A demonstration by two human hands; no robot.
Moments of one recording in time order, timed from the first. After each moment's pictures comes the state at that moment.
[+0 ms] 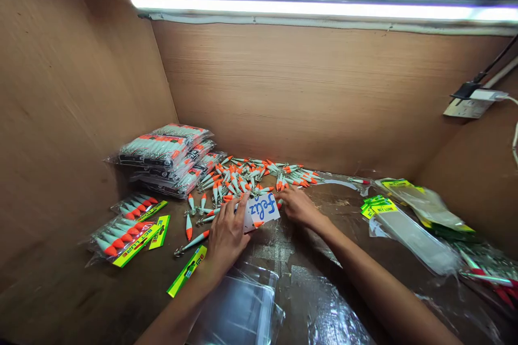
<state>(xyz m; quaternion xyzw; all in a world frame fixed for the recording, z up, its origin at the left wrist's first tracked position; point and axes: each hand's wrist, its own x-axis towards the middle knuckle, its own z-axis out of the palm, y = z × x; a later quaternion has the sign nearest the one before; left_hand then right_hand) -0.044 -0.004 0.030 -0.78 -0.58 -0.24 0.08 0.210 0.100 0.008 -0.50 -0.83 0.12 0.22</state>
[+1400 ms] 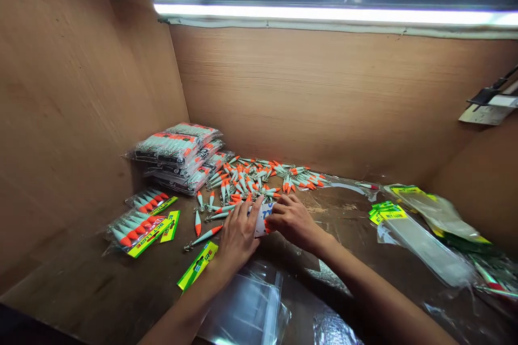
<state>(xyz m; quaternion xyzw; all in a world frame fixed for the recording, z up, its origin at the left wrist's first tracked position) -0.038 -0.011 0.027 -0.80 -0.56 -0.22 0.05 0.164 0.038 0.036 -0.31 -0.92 -0.08 0.21</state>
